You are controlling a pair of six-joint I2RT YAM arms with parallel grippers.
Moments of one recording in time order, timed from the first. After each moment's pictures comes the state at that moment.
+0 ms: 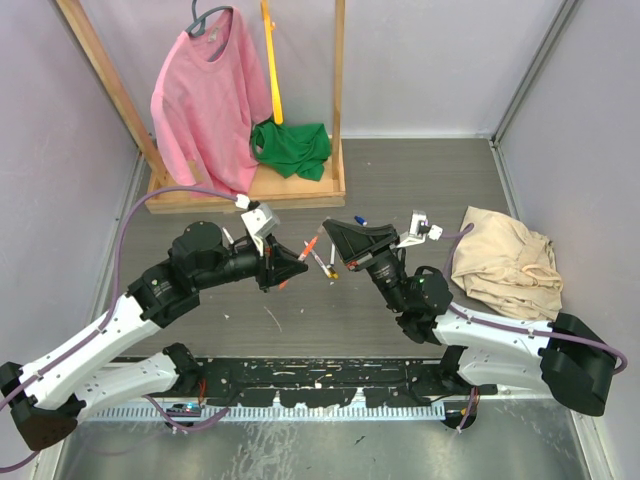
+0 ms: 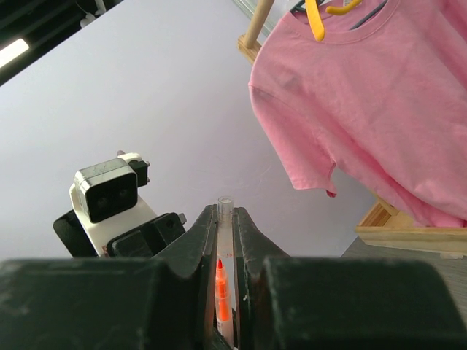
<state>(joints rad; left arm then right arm) -0.85 0.86 0.92 -0.26 0.33 -0.21 1.00 1.05 0.43 1.24 0.28 0.77</state>
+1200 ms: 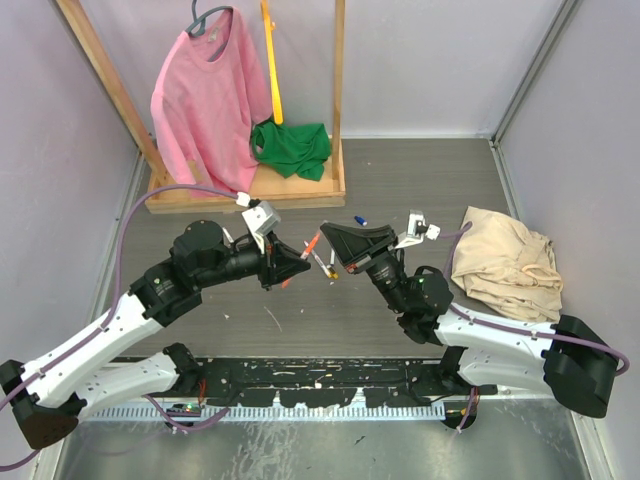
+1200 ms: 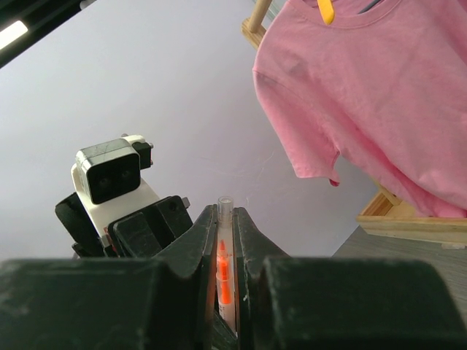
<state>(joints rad) -0.85 0.87 0.92 -0.22 0.34 -0.23 1.00 1.03 0.43 1.21 0.25 0.77</state>
